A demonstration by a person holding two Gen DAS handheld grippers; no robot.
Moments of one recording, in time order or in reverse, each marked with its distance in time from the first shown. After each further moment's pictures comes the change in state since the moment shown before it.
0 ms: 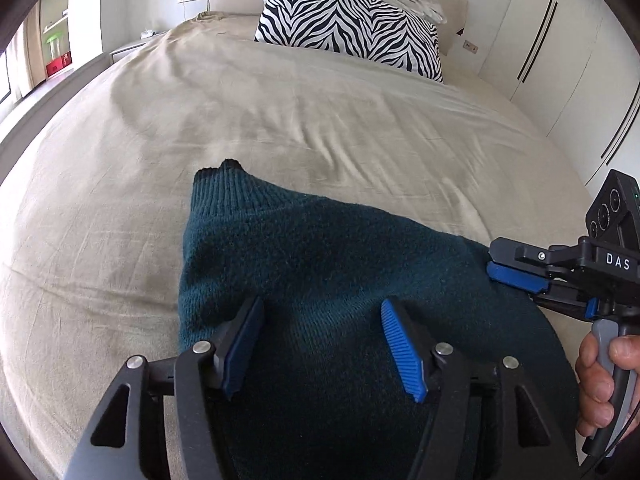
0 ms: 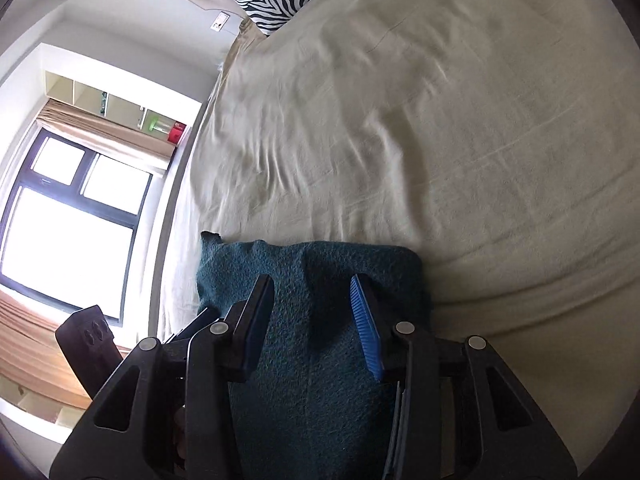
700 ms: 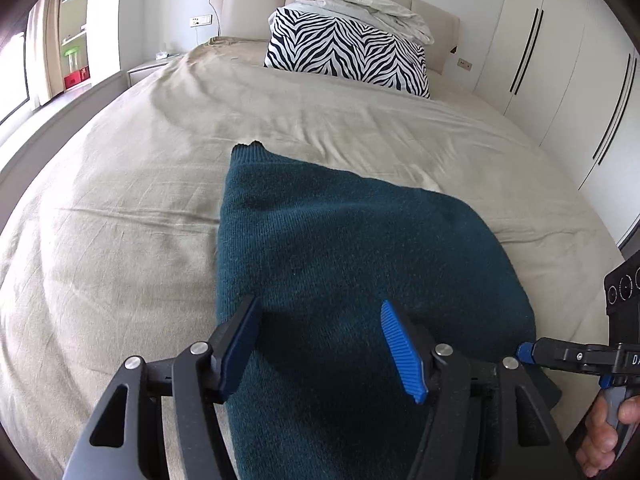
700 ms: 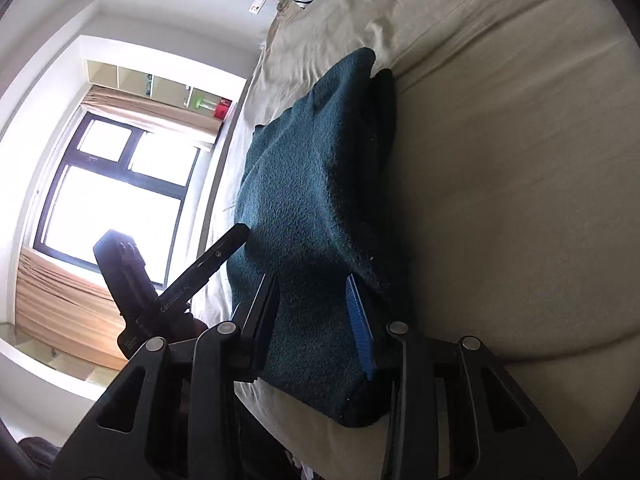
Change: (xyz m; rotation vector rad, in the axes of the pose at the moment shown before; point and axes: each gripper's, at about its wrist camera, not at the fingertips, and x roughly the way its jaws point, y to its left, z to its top) left arm -0.087 -0.015 -0.073 -0.007 -0.108 0.011; right arm -0.085 -0.018 -0.151 -0.039 0.057 0.153
